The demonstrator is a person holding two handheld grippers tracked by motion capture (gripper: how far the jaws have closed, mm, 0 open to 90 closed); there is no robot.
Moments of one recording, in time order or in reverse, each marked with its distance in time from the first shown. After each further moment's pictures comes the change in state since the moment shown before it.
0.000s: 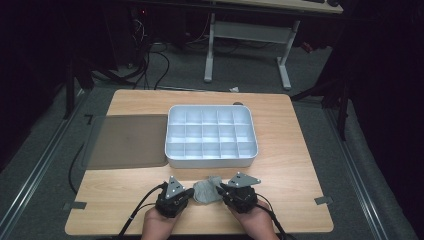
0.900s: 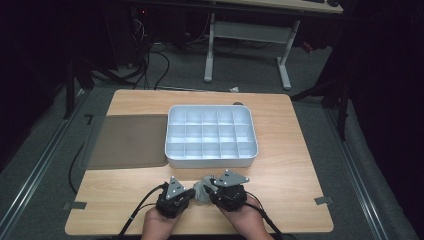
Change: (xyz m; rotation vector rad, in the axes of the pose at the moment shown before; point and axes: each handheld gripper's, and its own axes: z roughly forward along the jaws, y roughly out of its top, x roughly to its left) left arm -0.001 0.000 0.000 0.004 -0.013 0.016; right arm 0.022 0.025 0.004 -0.055 0.005 -0.056
